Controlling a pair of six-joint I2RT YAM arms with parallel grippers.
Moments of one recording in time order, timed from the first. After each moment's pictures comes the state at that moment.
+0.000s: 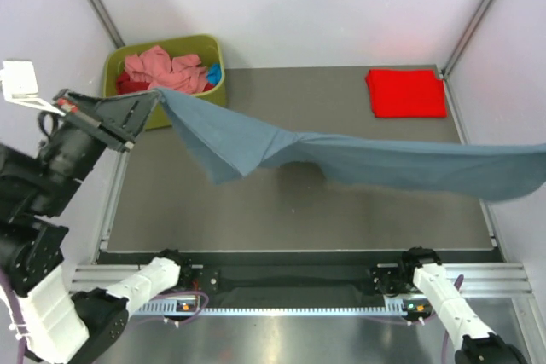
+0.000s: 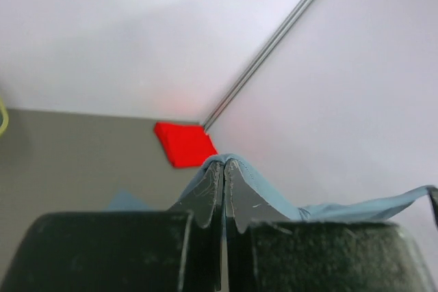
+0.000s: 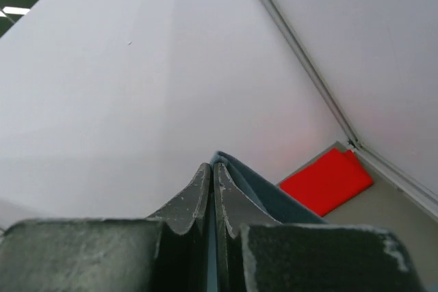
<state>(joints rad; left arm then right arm) -0.34 0.99 2.08 -0.90 0.15 -0.67 0.11 0.63 1.93 -0.94 0.46 0.53</state>
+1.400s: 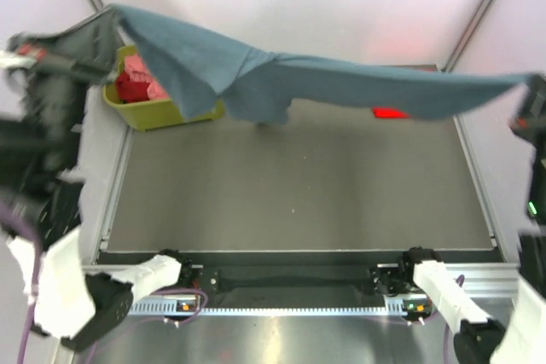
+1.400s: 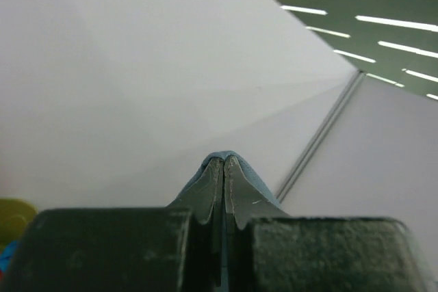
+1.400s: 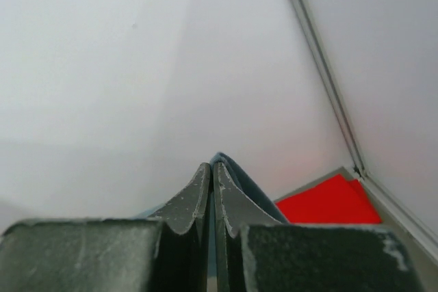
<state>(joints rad) -0.34 1.14 2.13 -0.46 -0.14 -0.51 0.07 0.82 1.74 -0.58 0.33 0.40</state>
